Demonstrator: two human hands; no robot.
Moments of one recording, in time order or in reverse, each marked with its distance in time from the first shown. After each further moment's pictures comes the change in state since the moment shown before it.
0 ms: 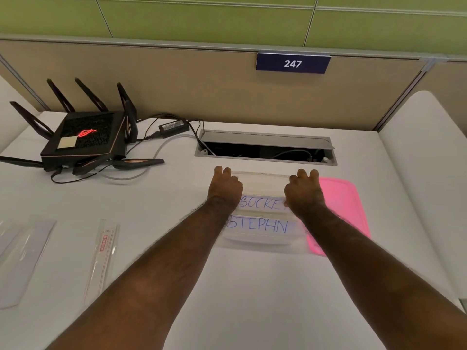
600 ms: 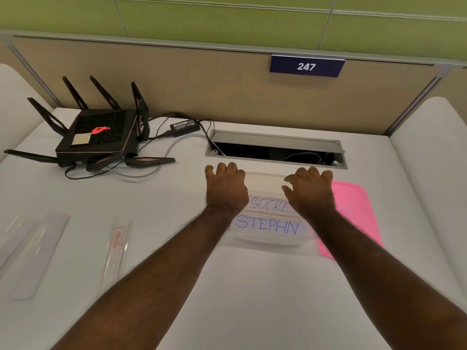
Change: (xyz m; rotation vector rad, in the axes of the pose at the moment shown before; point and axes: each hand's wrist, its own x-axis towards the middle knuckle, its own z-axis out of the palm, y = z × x) left_hand -0.032 -0.024 -0.009 -0.307 0.311 -0.238; right_hand -0.003 -0.015 -0.031 0.233 0.263 0.112
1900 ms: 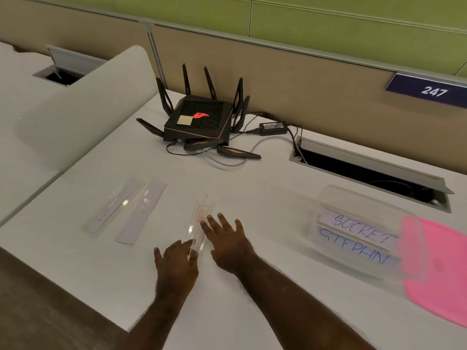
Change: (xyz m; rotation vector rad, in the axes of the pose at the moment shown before) left_hand -0.269 -0.209 0.022 -0.356 -0.178 -0.767; right_hand -0.067 -0.359 0.003 0.396 -0.353 -0.734
